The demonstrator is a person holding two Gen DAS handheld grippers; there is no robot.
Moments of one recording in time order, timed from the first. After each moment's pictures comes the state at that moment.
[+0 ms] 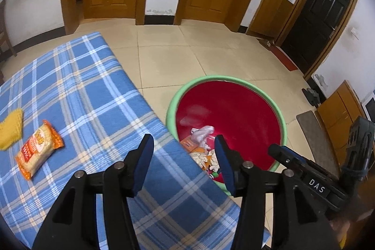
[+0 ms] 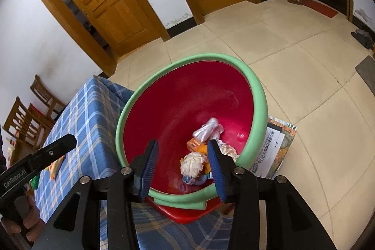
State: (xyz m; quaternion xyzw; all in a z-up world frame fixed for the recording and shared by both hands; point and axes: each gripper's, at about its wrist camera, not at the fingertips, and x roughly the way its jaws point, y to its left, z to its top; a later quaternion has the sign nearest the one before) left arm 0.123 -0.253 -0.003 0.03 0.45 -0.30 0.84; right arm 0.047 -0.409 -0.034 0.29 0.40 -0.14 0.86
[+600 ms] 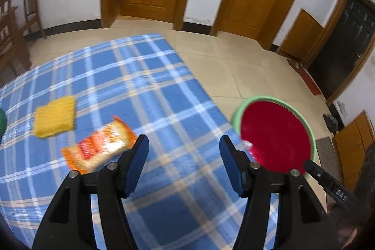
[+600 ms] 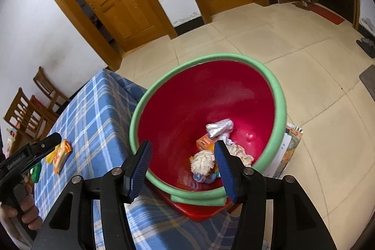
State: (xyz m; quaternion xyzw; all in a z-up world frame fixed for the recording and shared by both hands) left arm 0.159 -0.161 0.005 -0.01 0.45 -0.20 0.87; right arm 0.059 -0.385 -0.026 0.27 0.40 -0.13 0.87
